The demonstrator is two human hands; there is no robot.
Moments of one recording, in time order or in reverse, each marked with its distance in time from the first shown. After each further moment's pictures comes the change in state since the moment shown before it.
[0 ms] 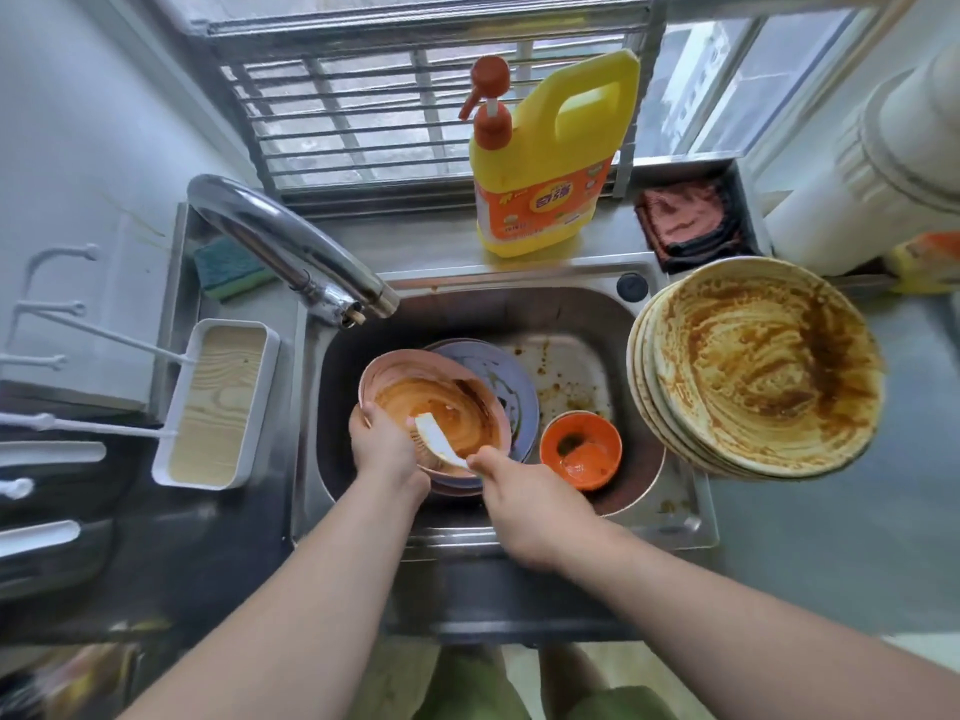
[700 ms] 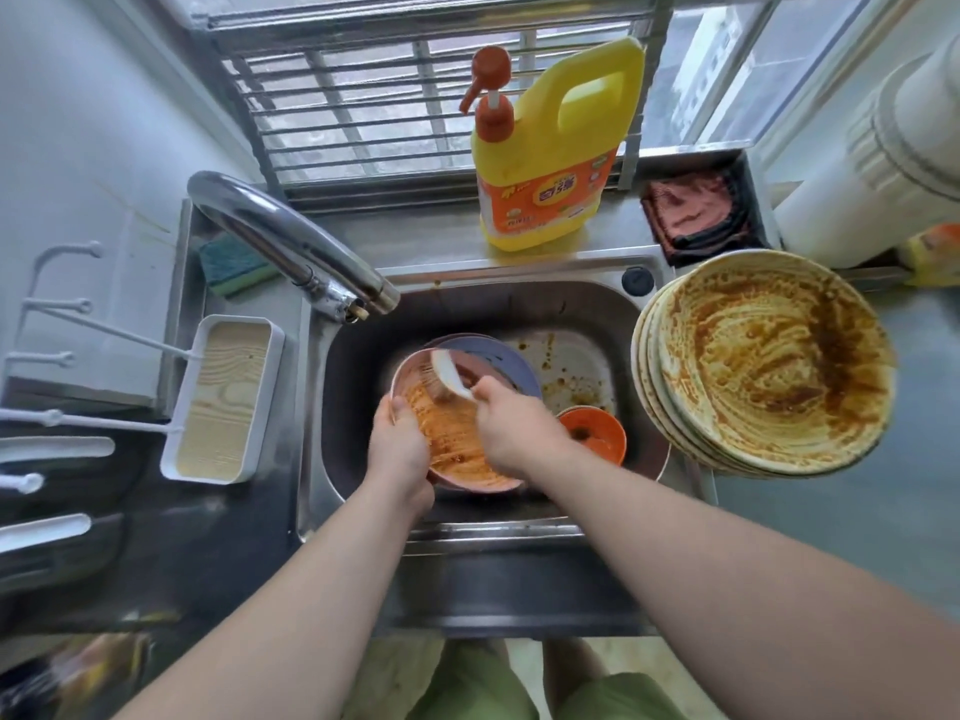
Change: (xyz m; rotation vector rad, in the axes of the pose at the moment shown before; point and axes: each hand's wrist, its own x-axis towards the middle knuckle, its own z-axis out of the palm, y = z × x) left_hand 0.000 -0.010 -0.009 0.180 -0.199 0.002; right_hand 0.058 -0.016 -0.027 0.140 0.103 0.075
